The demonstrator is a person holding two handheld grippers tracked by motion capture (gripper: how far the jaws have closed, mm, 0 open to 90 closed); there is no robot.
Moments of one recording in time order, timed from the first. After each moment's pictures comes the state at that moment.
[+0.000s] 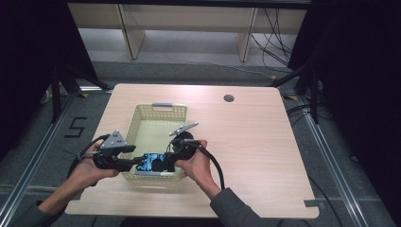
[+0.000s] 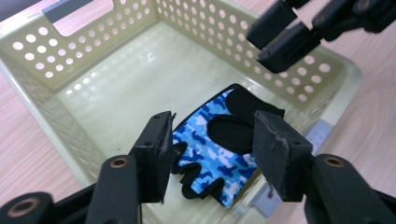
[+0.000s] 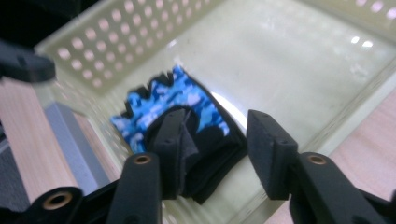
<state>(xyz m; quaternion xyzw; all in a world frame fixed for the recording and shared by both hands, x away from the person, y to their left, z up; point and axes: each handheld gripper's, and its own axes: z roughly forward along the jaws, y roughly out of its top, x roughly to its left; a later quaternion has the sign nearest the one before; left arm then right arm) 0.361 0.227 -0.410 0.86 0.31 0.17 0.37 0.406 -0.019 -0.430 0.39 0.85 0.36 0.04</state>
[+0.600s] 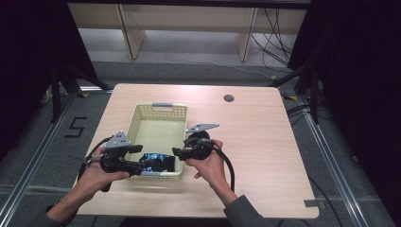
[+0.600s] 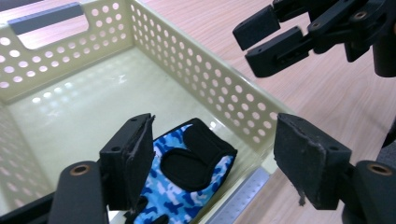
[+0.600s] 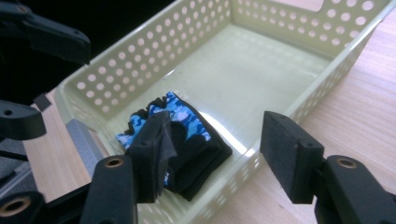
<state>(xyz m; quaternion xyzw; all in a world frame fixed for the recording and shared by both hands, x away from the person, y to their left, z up) 0.349 0.201 -0.409 0.81 0.35 0.13 0.45 0.397 -0.063 -0.419 0.39 0.81 0.44 0.05</state>
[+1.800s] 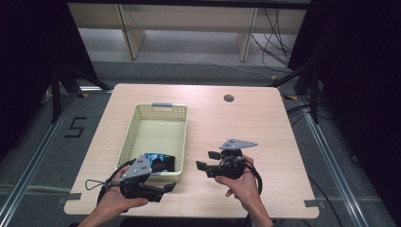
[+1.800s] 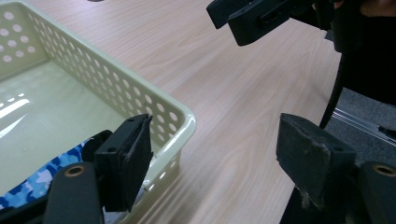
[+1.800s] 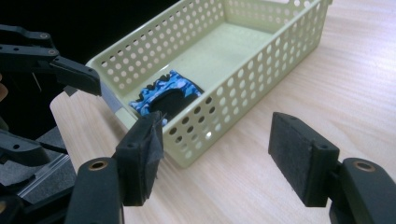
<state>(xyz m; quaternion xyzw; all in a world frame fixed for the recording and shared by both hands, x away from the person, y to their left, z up) 0.299 0.148 -0.429 0.82 0.29 0.11 0.49 0.353 -0.142 -0.427 0.38 0.79 0.49 0.04</state>
